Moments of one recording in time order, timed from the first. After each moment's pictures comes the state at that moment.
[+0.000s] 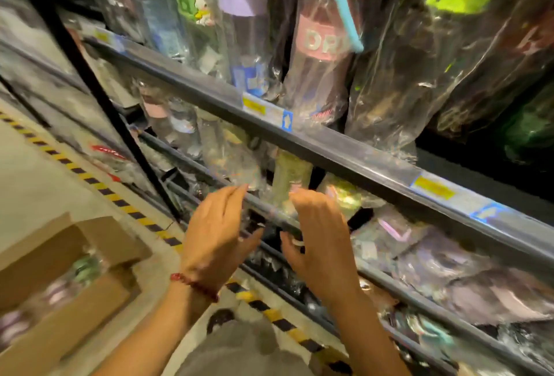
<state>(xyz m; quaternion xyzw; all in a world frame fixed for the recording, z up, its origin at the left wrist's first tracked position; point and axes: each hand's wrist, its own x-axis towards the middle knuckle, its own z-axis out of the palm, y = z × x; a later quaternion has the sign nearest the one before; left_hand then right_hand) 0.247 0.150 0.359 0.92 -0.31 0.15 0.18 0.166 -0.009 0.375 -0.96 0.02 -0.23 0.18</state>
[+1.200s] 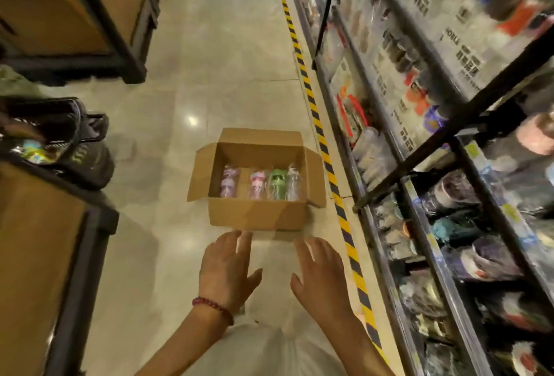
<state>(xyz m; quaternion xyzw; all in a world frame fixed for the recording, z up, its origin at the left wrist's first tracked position) 0.131 0.628 0.250 0.97 0.20 -0.08 0.10 0.208 0.463 0.239 -0.93 -0.33 0.09 0.10</state>
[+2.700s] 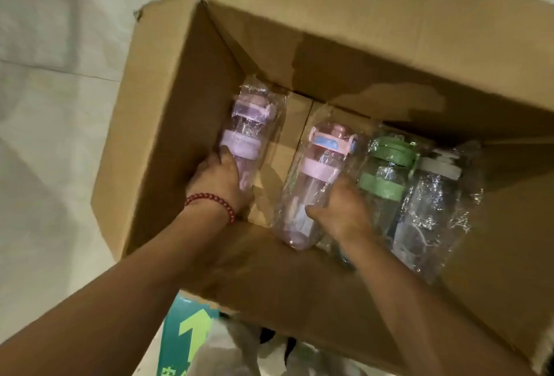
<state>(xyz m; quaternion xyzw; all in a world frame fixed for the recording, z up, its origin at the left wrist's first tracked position) 0.463 0.965 -0.383 0.77 0.48 -0.36 0.21 0.577 0.812 -0.399 -0.85 -0.15 0.50 0.03</state>
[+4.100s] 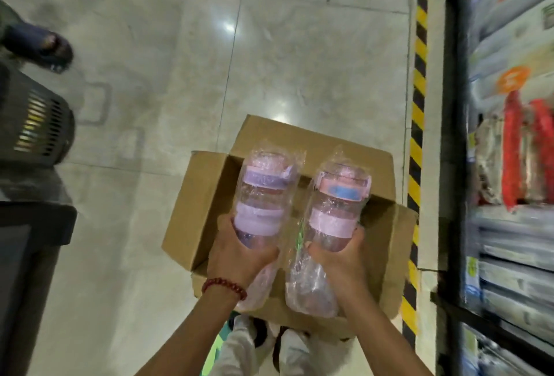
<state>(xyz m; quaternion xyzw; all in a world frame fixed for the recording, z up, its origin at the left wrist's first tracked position) 0.498 0.920 -0.075 0.64 0.58 -0.04 0.50 0.603 0.794 -0.095 -0.81 0.11 0.41 0.39</state>
